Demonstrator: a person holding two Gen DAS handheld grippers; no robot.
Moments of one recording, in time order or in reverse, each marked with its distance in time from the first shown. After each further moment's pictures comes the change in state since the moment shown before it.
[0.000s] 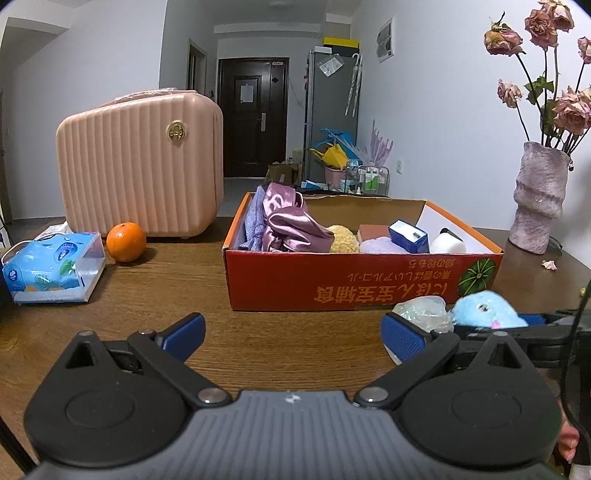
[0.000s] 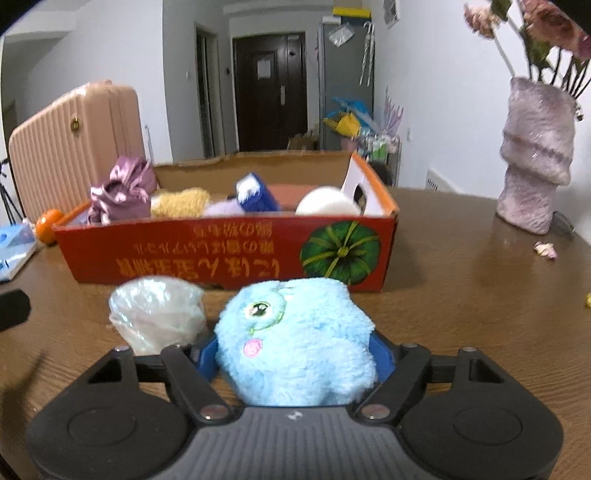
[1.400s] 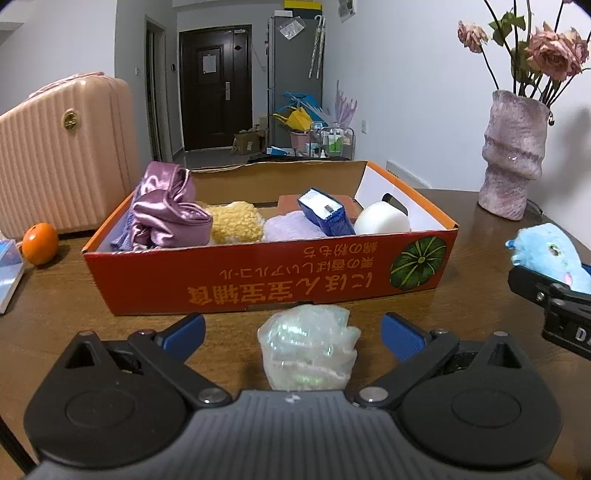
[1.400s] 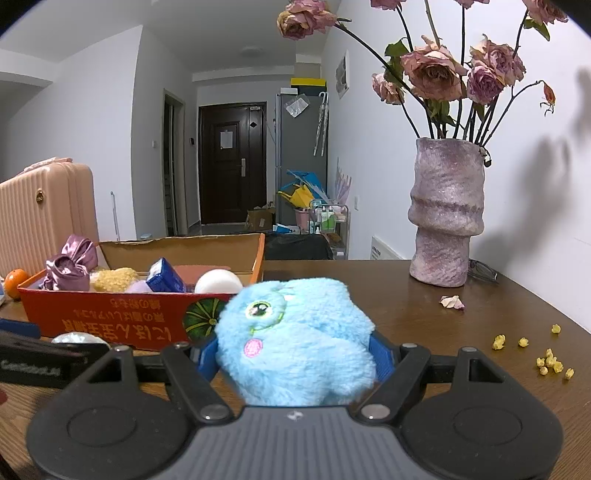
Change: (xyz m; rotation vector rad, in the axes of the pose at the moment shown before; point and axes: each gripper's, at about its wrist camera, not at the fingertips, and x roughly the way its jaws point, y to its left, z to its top) left arm 0.066 -0.096 0.014 0.079 0.125 -0.072; right arm -0.052 -0.080 -0.003 0.026 -0.237 -0.123
